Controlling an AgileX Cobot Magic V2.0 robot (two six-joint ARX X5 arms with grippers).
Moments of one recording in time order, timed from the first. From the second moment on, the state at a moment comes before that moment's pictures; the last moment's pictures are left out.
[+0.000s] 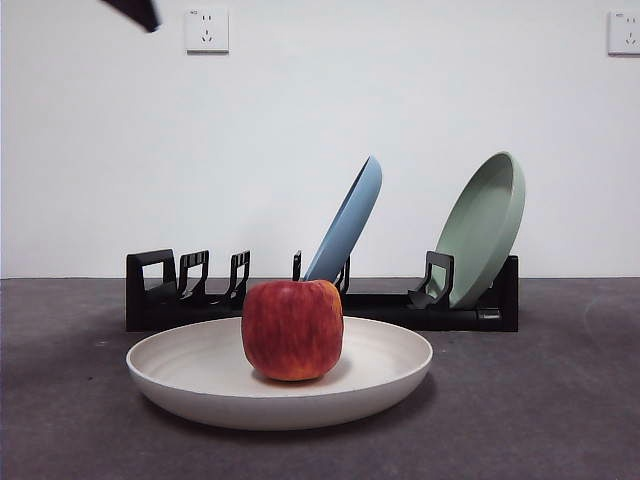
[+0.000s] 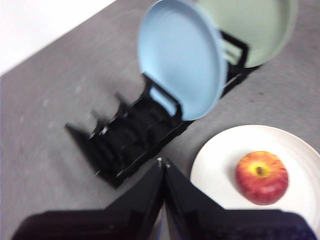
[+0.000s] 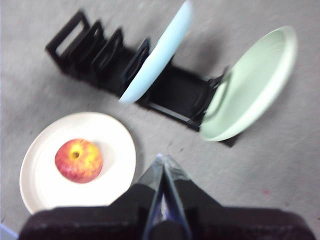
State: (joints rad) left arm -0.54 1.10 1.15 -0.66 -0.09 0.18; right arm 0.44 1.11 1.35 -0.92 -0.05 -0.04
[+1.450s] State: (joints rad) left arm -0.41 0.48 0.38 -0.28 0.00 -0.12; right arm 0.43 0.66 0.42 -0.28 -0.05 0.17
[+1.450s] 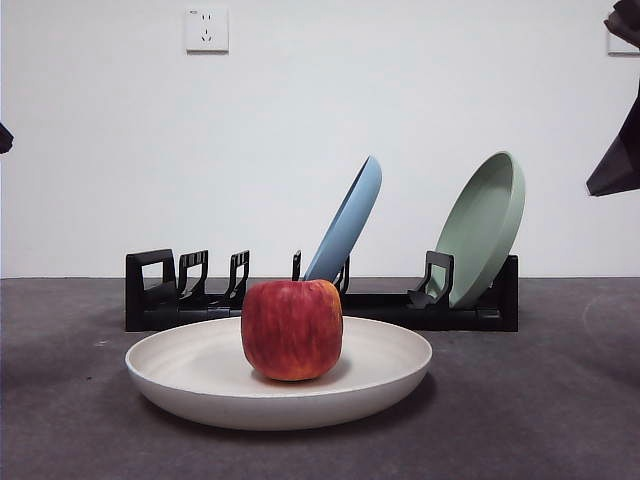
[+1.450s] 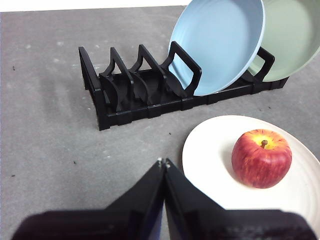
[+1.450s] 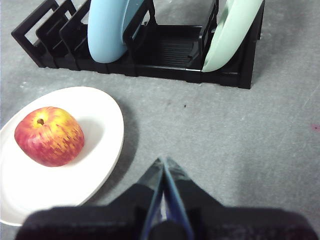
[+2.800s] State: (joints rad) left arm -0.05 0.05 0.08 -0.13 -0.02 0.07; right arm 0.43 0.66 0.42 -0.28 -0.05 0.18
